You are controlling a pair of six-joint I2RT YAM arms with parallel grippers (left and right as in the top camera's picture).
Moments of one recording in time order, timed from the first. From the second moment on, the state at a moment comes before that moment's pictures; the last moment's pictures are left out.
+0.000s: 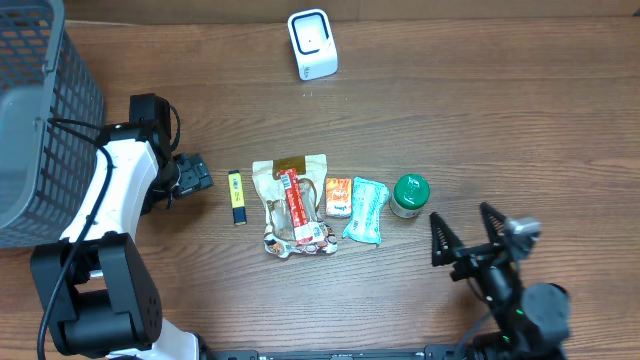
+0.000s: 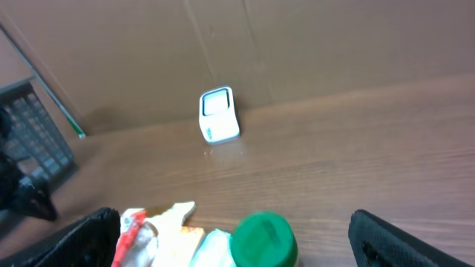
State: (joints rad) left arm 0.11 1.74 1.23 -0.99 -0.12 -0.37; right arm 0.17 0.07 0.30 -0.34 -0.13 0.30
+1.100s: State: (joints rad) left arm 0.11 1.74 1.23 -0.99 -0.12 -0.37; right arm 0.31 1.52 1.64 -1.34 -0.41 0.28
